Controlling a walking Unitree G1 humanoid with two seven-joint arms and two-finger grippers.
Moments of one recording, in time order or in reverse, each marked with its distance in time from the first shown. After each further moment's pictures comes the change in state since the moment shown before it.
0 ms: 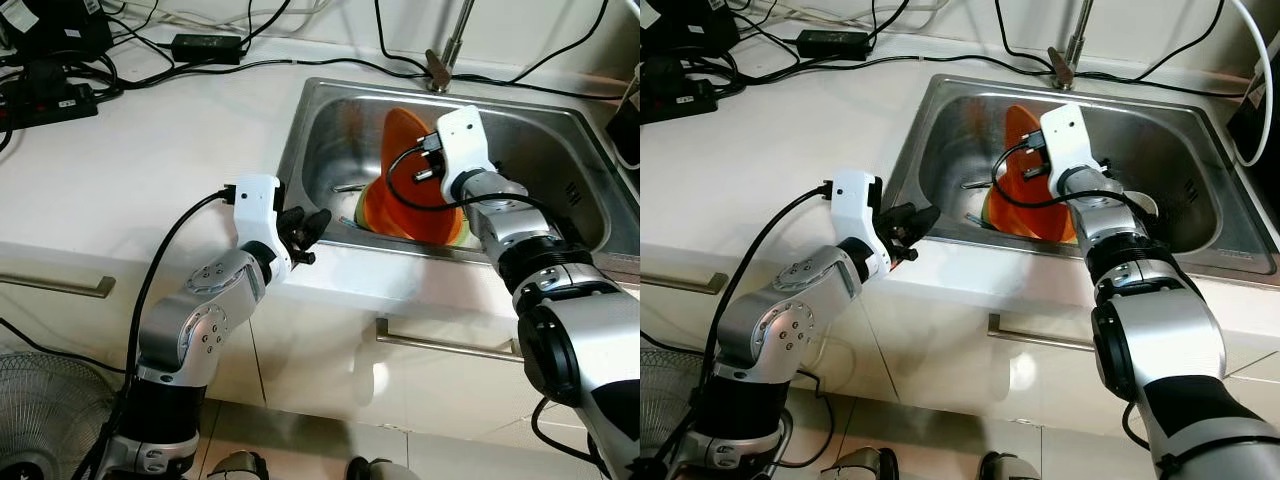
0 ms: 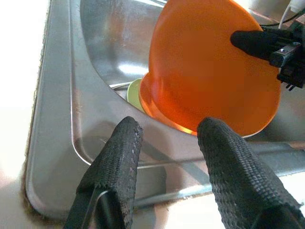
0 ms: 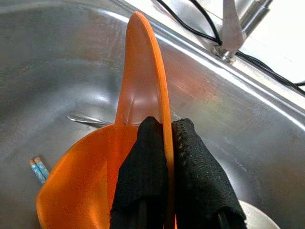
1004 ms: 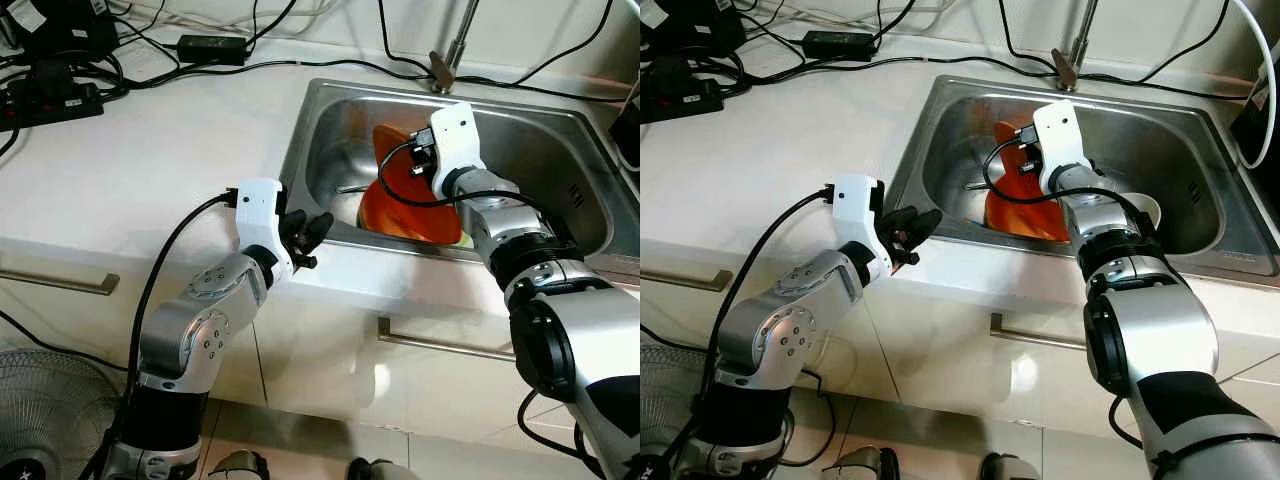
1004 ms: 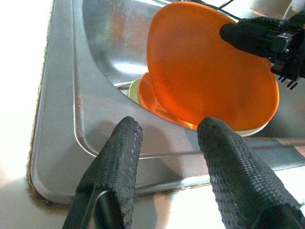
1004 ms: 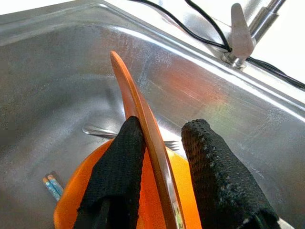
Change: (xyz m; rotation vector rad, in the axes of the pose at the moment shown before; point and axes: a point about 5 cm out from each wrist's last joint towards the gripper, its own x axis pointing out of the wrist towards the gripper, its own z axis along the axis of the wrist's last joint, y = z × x) left arm -0.001 -0.003 -0.002 0.006 0.002 0.000; right arm 0.001 0.003 0.005 0.070 -0.022 0.000
